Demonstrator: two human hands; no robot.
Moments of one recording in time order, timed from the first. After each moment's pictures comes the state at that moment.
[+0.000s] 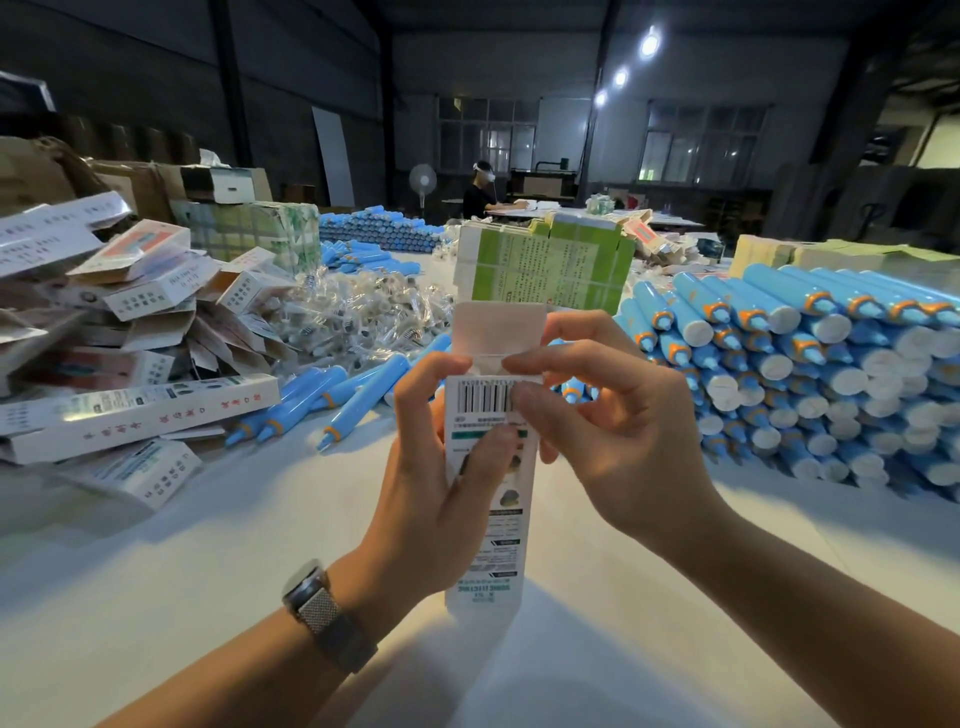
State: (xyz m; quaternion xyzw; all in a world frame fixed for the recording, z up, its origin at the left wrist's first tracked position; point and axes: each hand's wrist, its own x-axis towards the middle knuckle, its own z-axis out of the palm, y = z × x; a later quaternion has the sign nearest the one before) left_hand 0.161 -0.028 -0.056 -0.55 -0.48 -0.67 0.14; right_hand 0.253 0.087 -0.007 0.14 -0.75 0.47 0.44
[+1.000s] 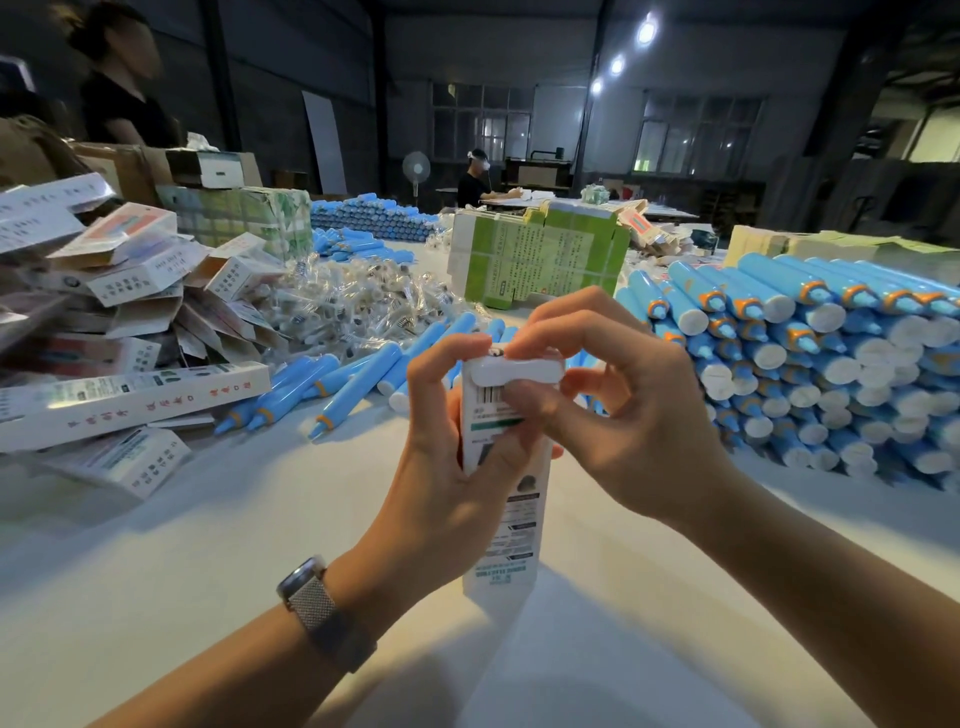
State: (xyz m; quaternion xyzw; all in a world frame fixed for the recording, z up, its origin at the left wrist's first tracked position) left_hand 0.178 -0.025 -0.049 -0.53 -0.47 -0.70 0.01; right_hand 0.266 0.089 0.010 0.15 -0.82 0.39 0.40
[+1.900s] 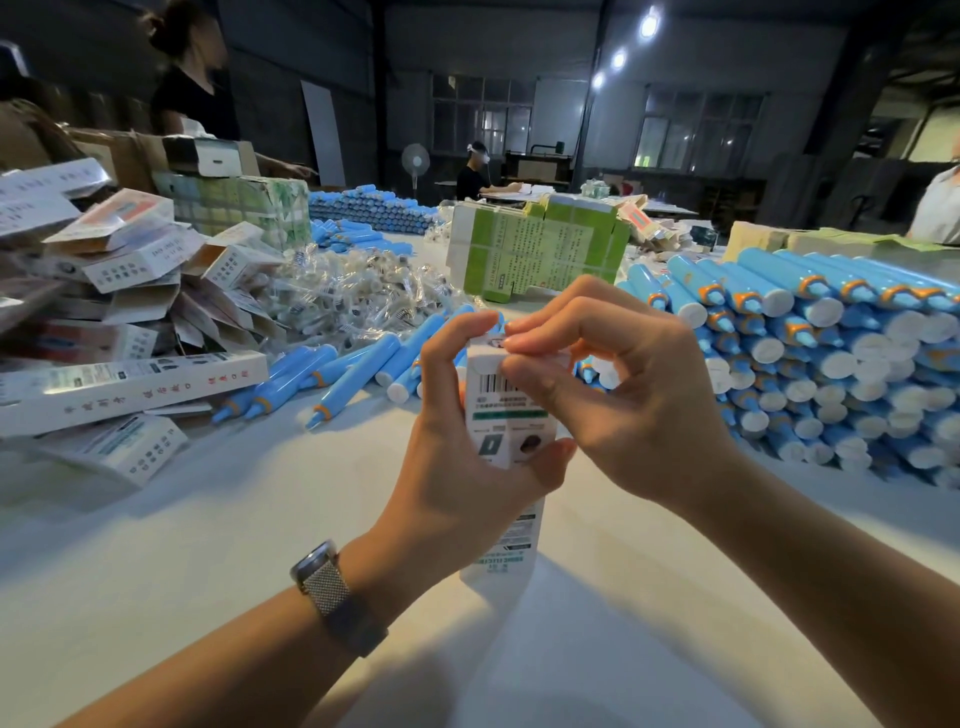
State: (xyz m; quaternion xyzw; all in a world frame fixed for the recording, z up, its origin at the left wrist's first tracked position) left_hand 0.176 -0.015 -0.050 -0.51 -0.47 -0.72 0.00; right_hand 0.265 0.086 0.017 0.14 -0.83 0.31 0.44
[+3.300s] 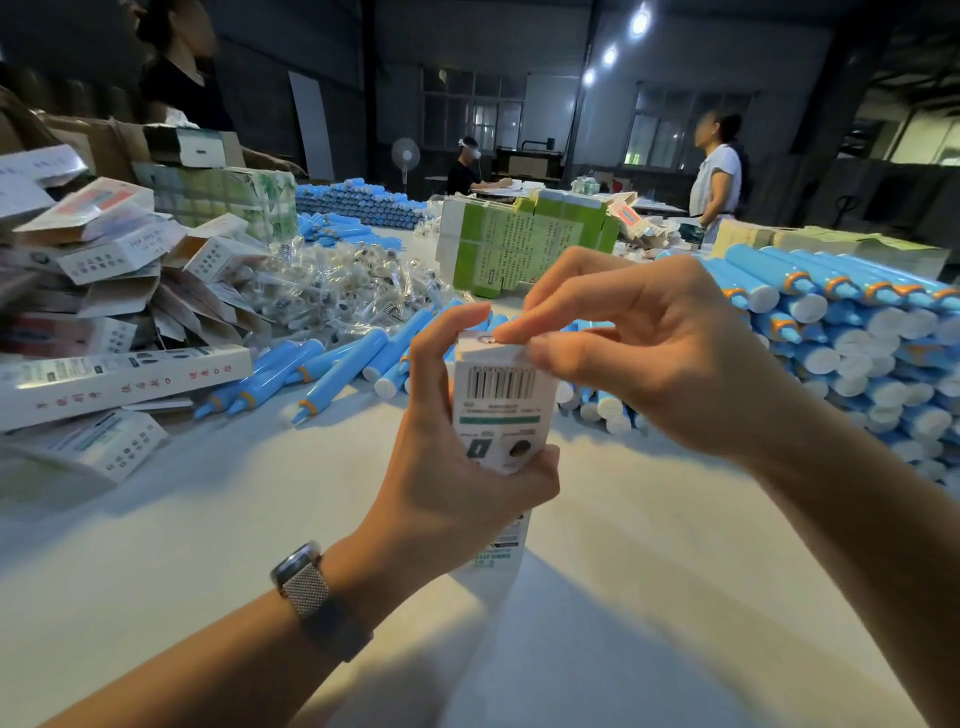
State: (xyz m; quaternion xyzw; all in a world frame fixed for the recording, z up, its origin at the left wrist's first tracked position) left_hand 0.182 -0.017 -0.050 -0.50 -0.49 -0.71 0.02; right_hand 0.285 0.090 0.052 0.10 -0.86 0.42 0.27
